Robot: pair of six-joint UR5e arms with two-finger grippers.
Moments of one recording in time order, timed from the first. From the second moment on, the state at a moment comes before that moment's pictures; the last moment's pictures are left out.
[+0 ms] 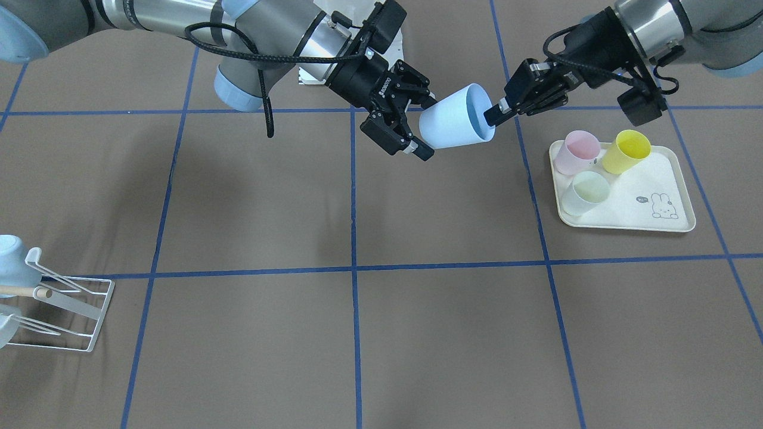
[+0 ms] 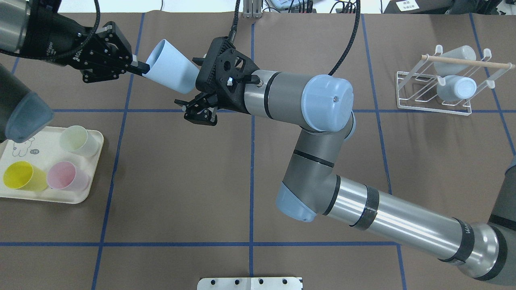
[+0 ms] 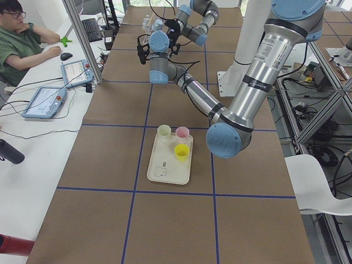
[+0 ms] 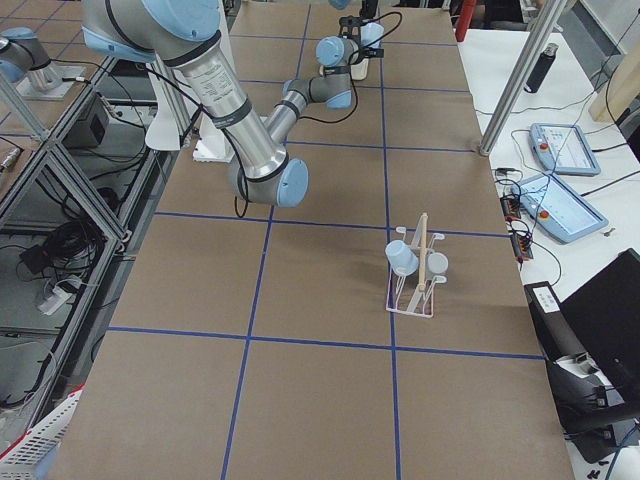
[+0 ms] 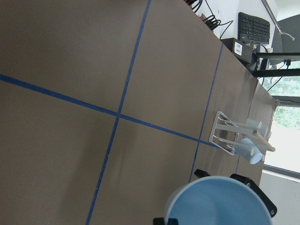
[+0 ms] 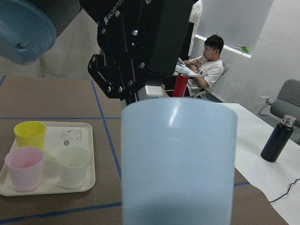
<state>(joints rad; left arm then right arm) -1.03 -1.99 -1.83 -2.47 -2.47 -1.82 0.53 -0.78 1.54 -0.51 1.65 0.12</state>
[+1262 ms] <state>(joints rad) -1.02 -2.00 -1.82 -2.46 -2.47 -1.81 0.53 -0.77 1.54 -0.51 1.65 0.10</state>
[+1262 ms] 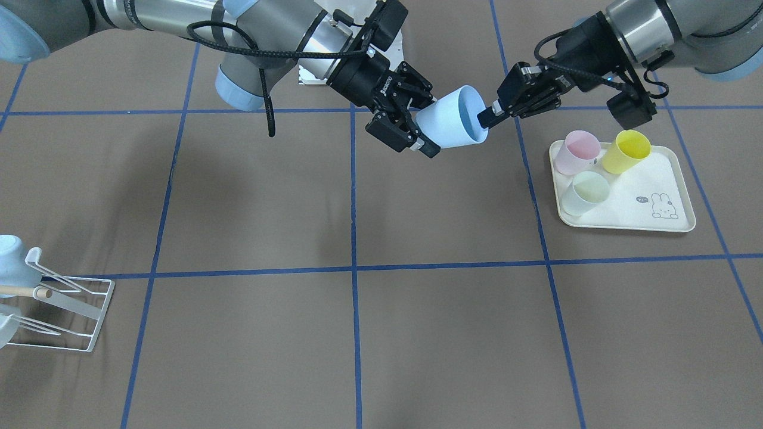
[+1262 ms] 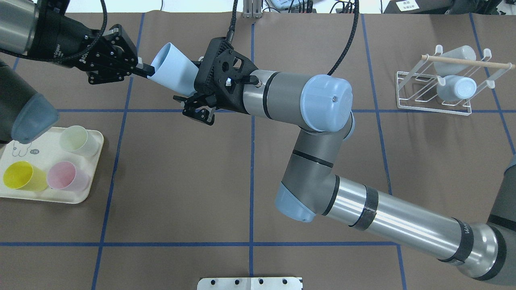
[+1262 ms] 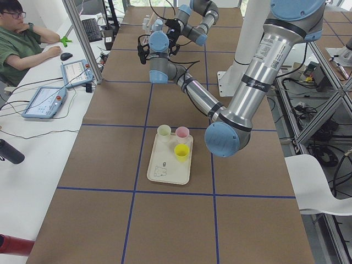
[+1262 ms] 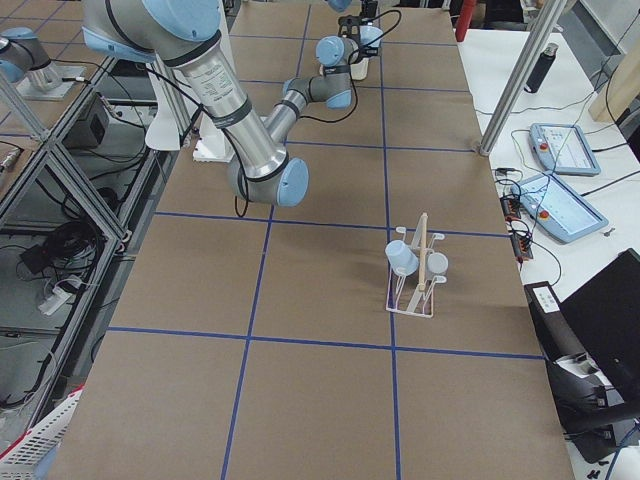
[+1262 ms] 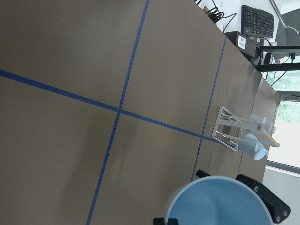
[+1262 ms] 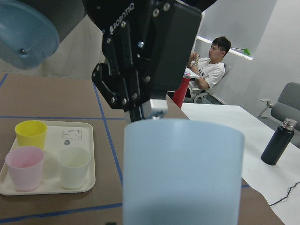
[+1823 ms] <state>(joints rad) -1.01 -2.01 -1.82 -2.47 -2.47 -1.80 0.53 -0.78 1.54 -0.51 1.64 0.10</state>
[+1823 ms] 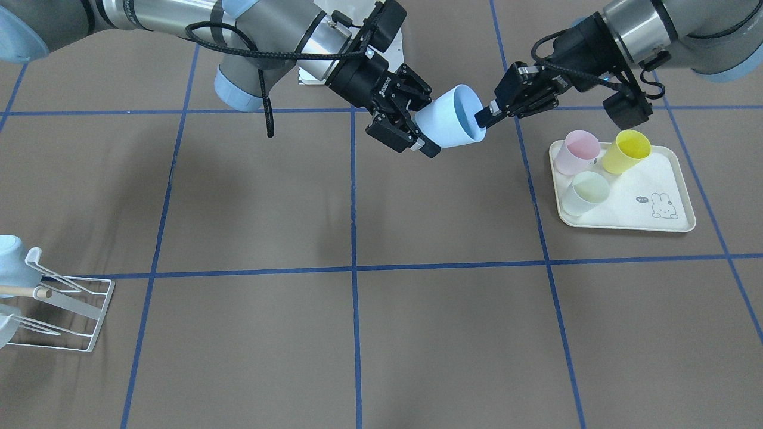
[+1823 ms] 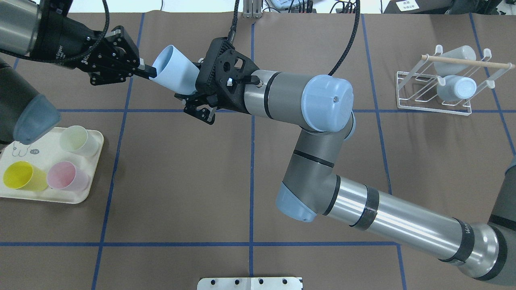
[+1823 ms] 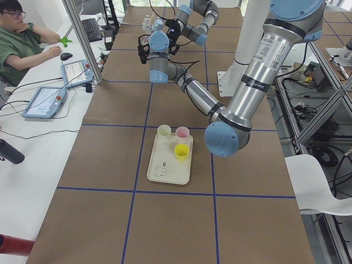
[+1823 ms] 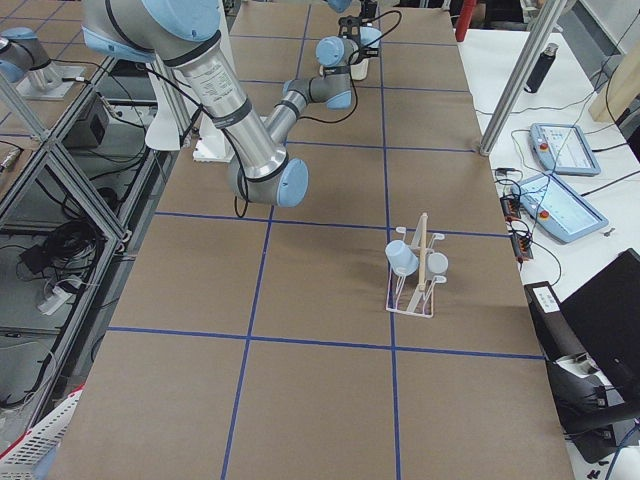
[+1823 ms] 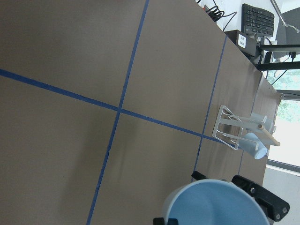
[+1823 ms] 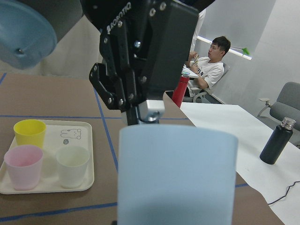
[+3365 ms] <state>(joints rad) -1.14 -1.87 -1.82 -2.42 -2.48 -1.47 0.66 -0.78 1.59 -0.82 1.64 0.11</state>
